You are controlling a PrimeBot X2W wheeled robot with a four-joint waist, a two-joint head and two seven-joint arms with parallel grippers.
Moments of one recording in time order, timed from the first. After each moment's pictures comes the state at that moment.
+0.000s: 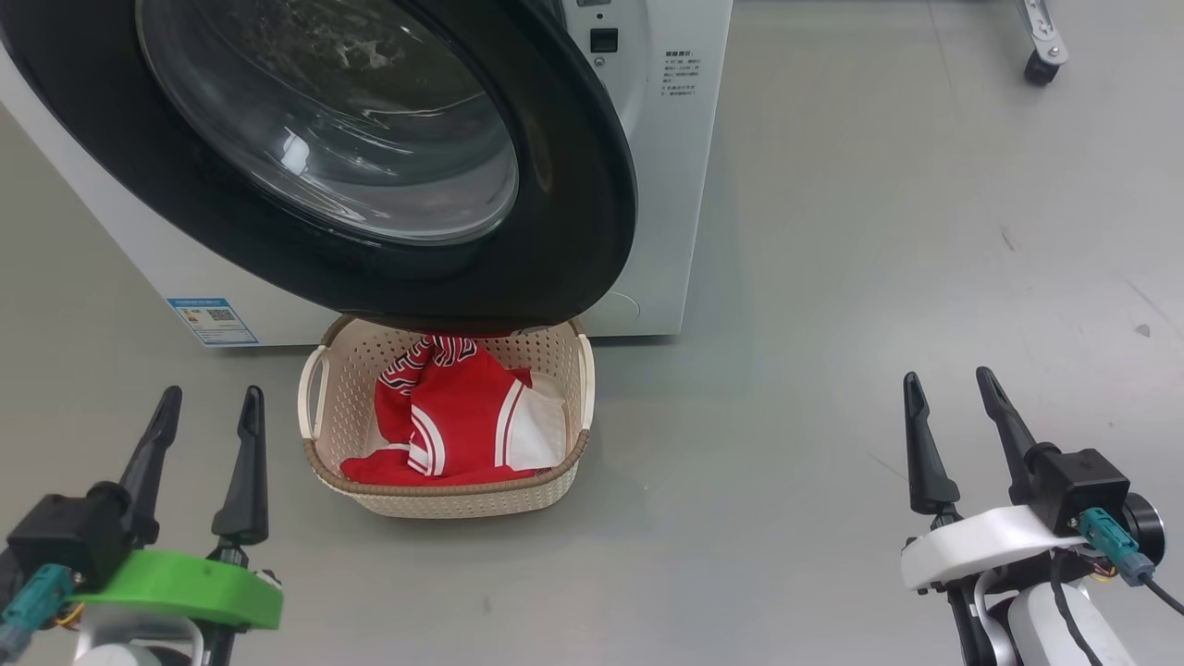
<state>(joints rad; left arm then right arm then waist) -0.03 0.28 -0.15 -0.02 -0.55 -0.02 -0.15 -0.05 -0.12 0.16 0.17 0.30 -0.05 -0.25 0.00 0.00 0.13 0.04</state>
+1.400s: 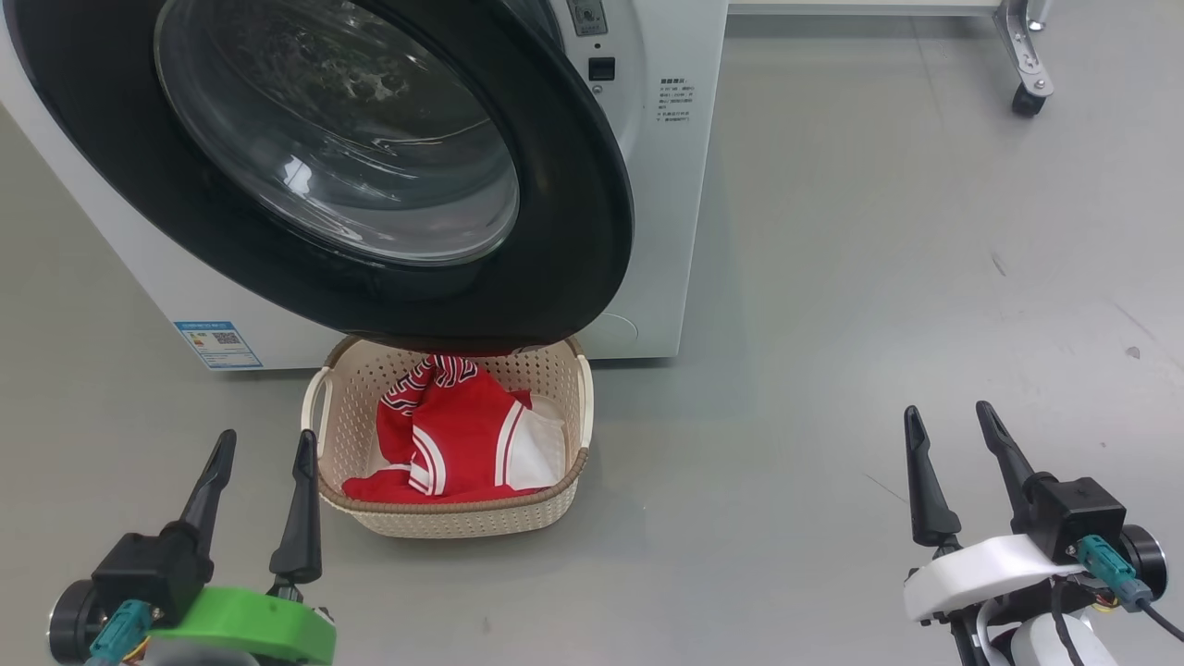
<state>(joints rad) 0.02 0.21 -0.22 0.01 -0.47 0.07 -0.20 0.01 -0.13 0.16 0.15 0.30 -0.06 -0.24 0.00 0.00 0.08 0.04</state>
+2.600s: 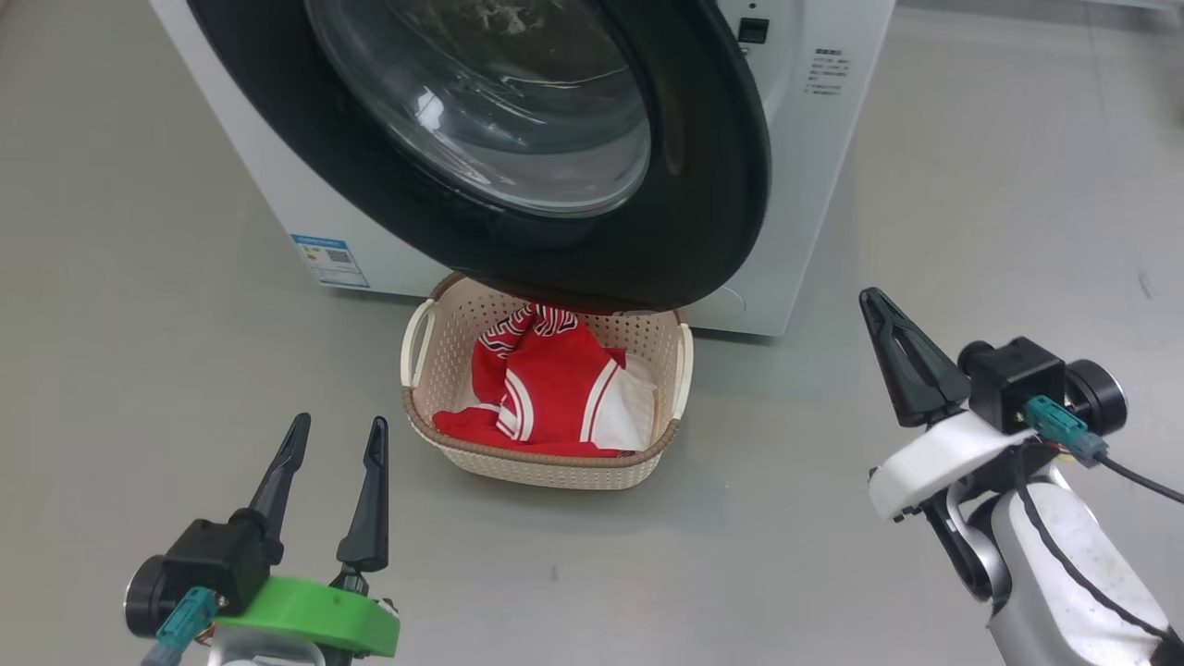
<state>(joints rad) -0.01 0.15 -0.28 0.00 -0.46 0.06 -0.21 -0.20 -0.20 0.27 0.14 0.26 0.05 -0.11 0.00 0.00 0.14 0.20</state>
